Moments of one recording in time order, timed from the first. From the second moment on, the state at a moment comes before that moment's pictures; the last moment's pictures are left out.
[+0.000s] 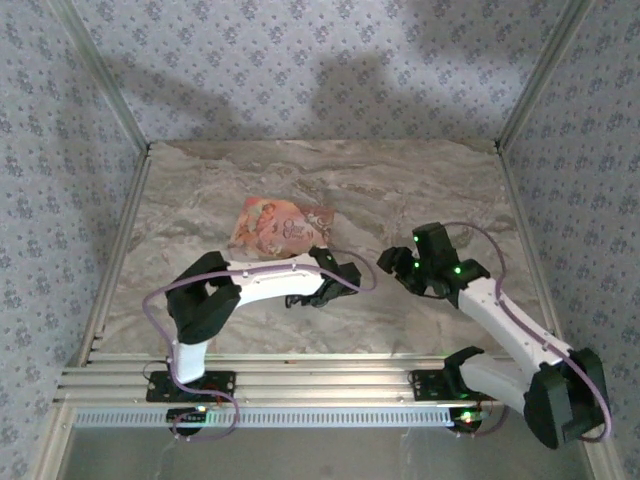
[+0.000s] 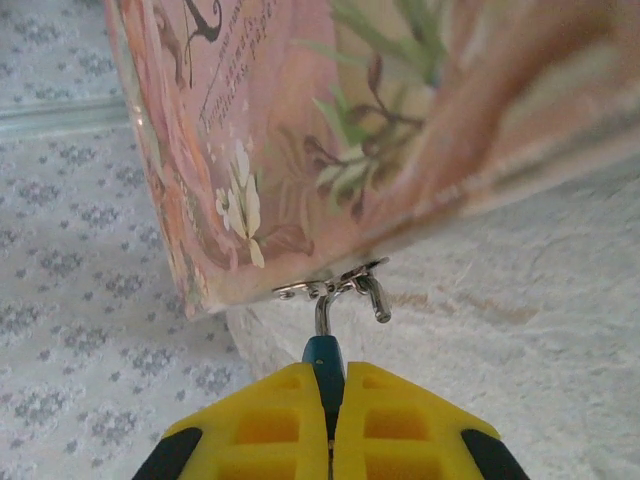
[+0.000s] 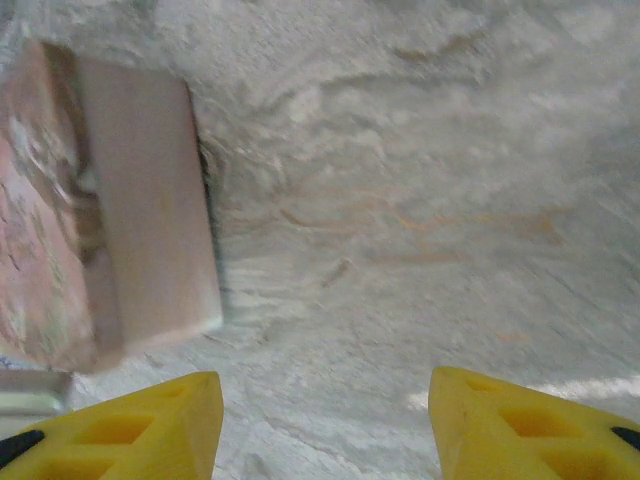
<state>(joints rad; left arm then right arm) -1.11 1.90 1.32 -1.31 -0.91 -0.42 0.41 1.08 0.70 -0.51 -0.21 0.95</state>
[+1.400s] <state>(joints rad) -0.96 1.82 1.08 -1.17 -1.00 -0.58 0.58 1.99 1.38 -0.31 -0.51 0.45</state>
